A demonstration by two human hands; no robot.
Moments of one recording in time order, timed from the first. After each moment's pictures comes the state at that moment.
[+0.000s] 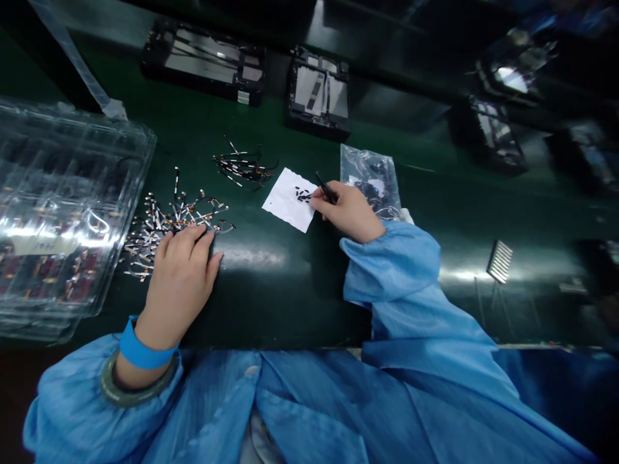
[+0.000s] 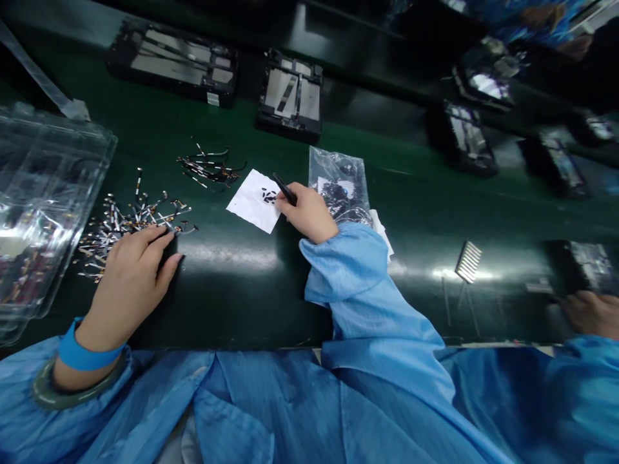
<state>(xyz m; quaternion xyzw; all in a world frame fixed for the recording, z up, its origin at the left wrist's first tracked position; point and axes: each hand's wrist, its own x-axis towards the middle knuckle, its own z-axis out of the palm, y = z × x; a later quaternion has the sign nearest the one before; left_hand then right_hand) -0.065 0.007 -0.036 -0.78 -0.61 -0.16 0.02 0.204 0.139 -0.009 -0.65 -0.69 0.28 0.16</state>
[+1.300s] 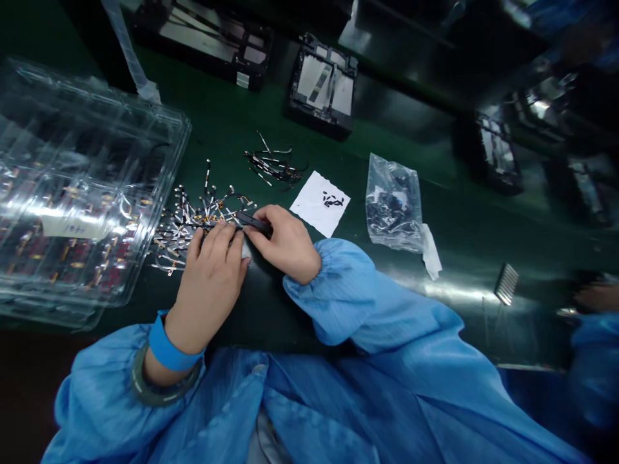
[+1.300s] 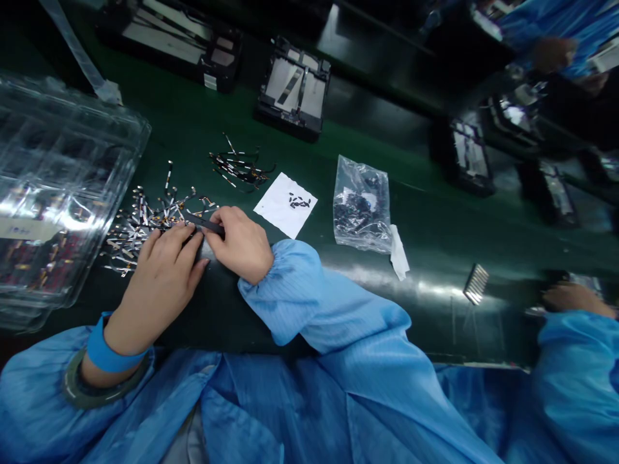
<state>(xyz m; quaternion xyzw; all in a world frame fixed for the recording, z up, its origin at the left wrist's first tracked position) -0.061 -0.003 -0.040 -0.78 -0.60 -0.16 0.00 0.077 0.084 -0.029 -0.52 -0.80 0.25 0.15</state>
